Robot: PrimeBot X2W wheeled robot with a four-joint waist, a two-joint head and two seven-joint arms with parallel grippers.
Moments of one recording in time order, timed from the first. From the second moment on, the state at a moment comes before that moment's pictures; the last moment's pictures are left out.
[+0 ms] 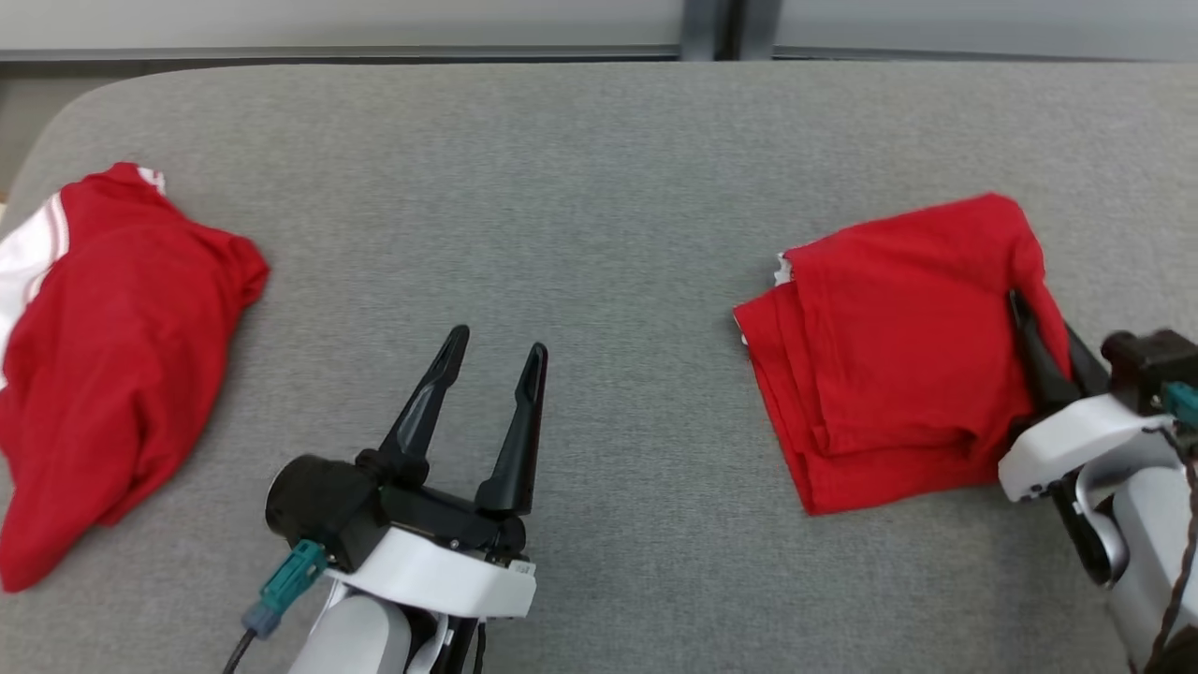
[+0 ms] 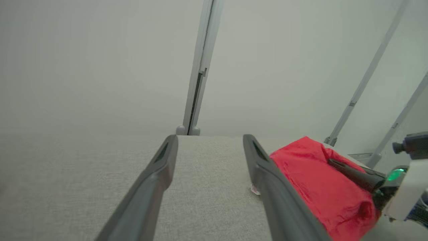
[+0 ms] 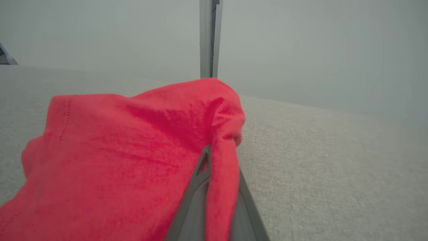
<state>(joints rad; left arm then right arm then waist) -0.15 0.05 -0.33 0.03 -0.36 -0.06 -0.26 -0.46 -0.31 0.23 0.65 0.29 0.13 -0.24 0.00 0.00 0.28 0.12</state>
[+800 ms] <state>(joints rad) -0.41 0.05 -0.28 -0.01 -0.19 -0.12 -0.26 -0.75 -0.73 0.38 0.64 0.22 0.13 -0.22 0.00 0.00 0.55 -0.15</state>
